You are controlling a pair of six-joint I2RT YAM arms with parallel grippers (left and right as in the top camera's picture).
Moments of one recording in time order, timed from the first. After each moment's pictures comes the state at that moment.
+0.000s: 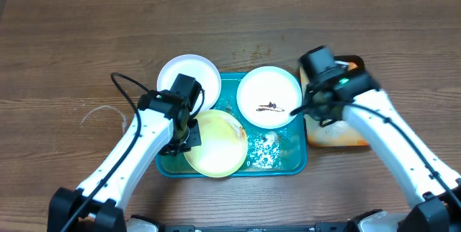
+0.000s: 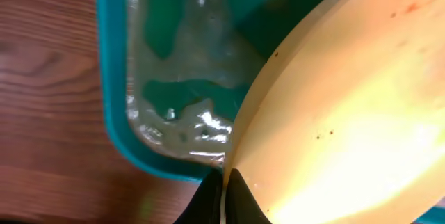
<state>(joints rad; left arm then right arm) -0.34 1.49 1.01 -1.13 -0.05 -0.55 0.37 1.53 1.24 -1.08 0.22 0.62</state>
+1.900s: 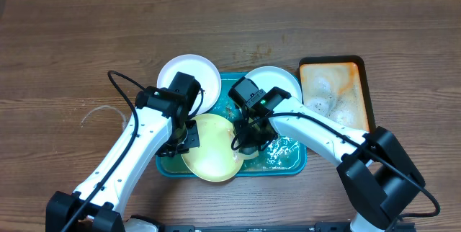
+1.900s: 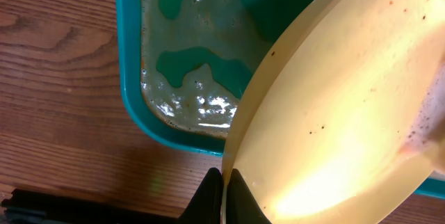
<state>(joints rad) -0.34 1.48 1.06 -1.23 -0.04 -0.55 0.74 1.86 1.24 -0.84 -0.22 0.50</state>
